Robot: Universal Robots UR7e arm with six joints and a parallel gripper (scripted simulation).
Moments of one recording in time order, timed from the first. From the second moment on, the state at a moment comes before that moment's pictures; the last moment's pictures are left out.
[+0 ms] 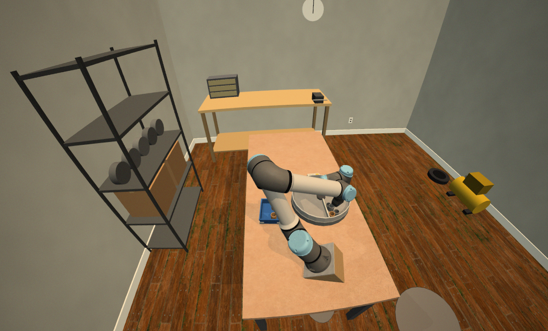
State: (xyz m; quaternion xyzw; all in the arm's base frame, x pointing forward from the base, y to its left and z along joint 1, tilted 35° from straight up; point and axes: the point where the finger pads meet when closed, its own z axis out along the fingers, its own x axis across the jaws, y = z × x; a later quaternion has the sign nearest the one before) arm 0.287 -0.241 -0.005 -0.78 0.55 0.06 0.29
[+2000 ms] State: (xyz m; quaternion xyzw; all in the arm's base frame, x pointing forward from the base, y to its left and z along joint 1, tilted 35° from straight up) arm 0.279 -0.258 0.024 -0.78 0.55 0.06 0.29
